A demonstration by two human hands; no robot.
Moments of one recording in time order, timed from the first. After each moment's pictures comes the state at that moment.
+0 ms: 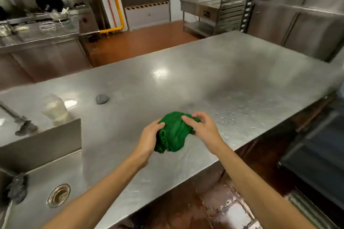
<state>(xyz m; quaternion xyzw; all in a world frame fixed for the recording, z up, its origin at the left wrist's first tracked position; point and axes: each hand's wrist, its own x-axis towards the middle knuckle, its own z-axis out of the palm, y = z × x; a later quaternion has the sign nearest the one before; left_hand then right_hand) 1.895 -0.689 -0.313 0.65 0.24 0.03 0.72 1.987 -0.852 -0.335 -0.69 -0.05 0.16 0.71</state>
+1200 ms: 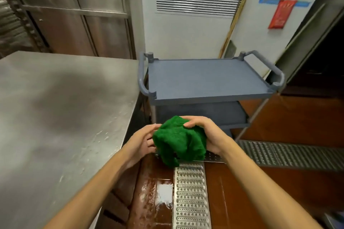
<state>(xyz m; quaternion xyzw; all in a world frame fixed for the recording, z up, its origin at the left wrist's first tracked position) 2.230 -1.204 -0.351 0.55 -0.15 -0.49 0.66 2.085 -1.379 -0.277 -0.57 0.18 0.01 0.80</state>
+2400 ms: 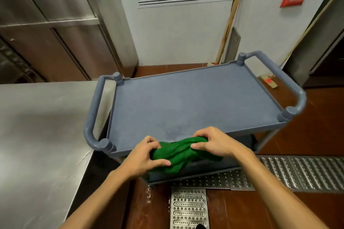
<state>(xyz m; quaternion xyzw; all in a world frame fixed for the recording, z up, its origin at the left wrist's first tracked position) 2.356 -1.541 -0.383 0.82 -0.49 -0.18 0.25 2.194 -1.783 -0.346 -0.88 0.15 0.09 0.44</state>
